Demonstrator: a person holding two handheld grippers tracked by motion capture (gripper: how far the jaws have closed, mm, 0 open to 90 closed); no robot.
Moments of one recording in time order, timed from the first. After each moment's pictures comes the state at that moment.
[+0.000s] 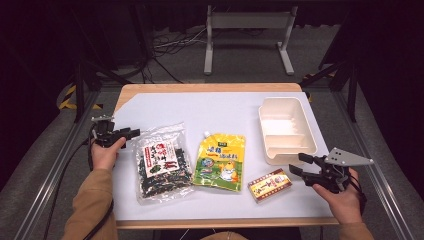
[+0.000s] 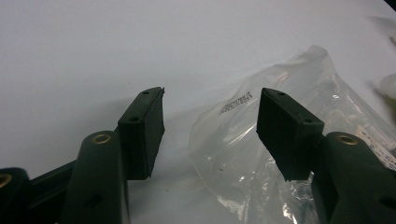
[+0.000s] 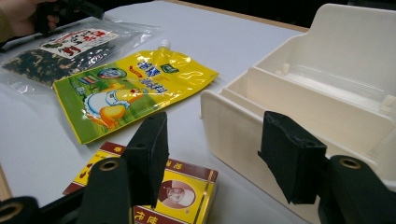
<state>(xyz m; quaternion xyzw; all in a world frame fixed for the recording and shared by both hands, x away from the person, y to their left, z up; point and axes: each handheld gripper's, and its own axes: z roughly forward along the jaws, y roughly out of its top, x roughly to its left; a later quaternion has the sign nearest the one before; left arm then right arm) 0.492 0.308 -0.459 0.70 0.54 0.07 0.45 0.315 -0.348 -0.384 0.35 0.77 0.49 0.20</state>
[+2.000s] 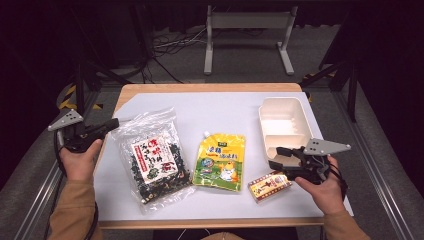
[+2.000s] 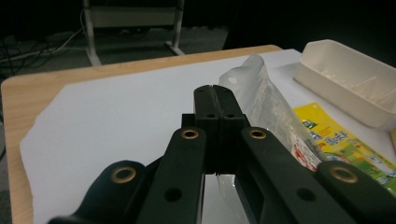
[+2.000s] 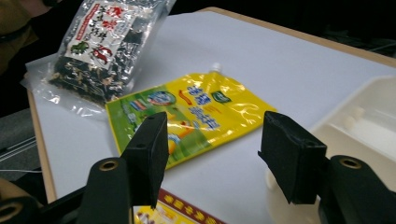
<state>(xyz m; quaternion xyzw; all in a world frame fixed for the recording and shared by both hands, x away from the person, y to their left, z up) 0.399 0.317 -0.349 0.70 0.40 0.18 0.56 0.336 -0.293 -0.359 0.29 0.80 0.51 0.15</state>
